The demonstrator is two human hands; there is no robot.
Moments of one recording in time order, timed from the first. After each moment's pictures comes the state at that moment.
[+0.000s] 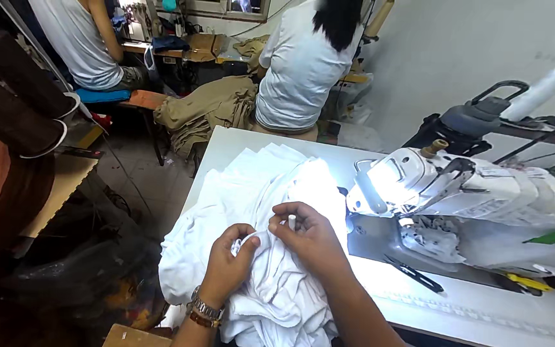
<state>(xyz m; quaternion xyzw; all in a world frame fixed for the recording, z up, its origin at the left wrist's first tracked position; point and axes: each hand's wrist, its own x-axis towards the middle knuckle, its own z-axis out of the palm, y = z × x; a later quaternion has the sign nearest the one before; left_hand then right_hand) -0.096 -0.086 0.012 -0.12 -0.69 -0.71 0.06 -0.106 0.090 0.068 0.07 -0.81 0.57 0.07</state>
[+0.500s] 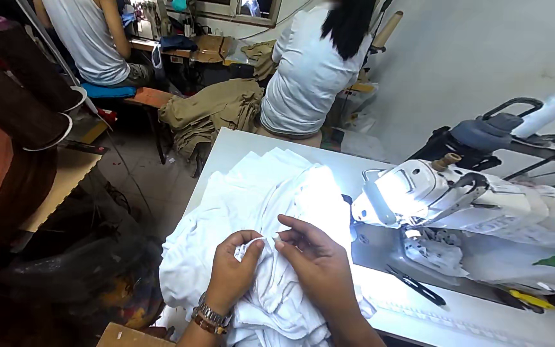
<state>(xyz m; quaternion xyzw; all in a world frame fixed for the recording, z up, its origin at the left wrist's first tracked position) -0.091 -0.077 0.011 -0.06 -0.64 -0.76 0.06 -0.082 0.074 0.056 0.11 -0.78 0.60 0.18</state>
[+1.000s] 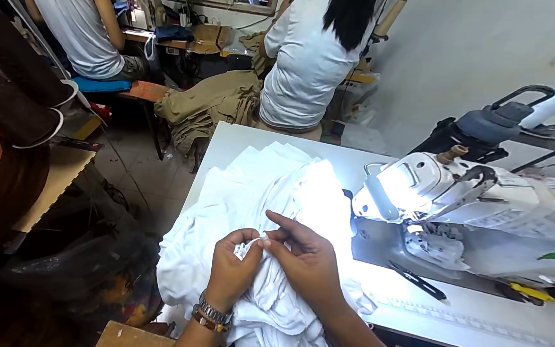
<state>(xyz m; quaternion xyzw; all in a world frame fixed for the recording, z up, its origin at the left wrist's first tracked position) -0.092 -0.073 0.011 -0.06 -0.62 -0.78 0.04 -0.090 0.063 0.051 0.15 -0.78 0.59 0.18</state>
